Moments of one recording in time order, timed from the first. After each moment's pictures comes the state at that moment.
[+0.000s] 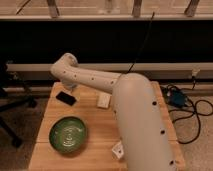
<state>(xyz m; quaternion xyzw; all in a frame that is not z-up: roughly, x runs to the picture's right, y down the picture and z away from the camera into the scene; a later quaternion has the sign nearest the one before) -0.200 0.023 0.879 -0.22 -0.12 -0.32 0.91</state>
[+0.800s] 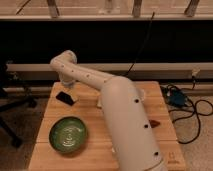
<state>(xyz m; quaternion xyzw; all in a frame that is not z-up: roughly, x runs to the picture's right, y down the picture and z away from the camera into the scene) -0.218 0.021 0.905 -0.29 -0.14 -0.22 0.92</state>
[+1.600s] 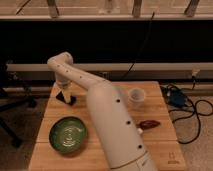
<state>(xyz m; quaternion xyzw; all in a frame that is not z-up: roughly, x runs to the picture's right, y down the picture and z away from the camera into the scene) -0.260 0.033 0.934 -0.32 -0.14 -0.17 0.92</state>
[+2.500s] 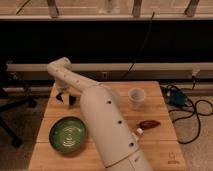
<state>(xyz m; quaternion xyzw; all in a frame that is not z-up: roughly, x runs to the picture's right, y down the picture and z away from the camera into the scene) -0.258 0.060 0.962 -0.35 -0.11 -0.12 0.92</state>
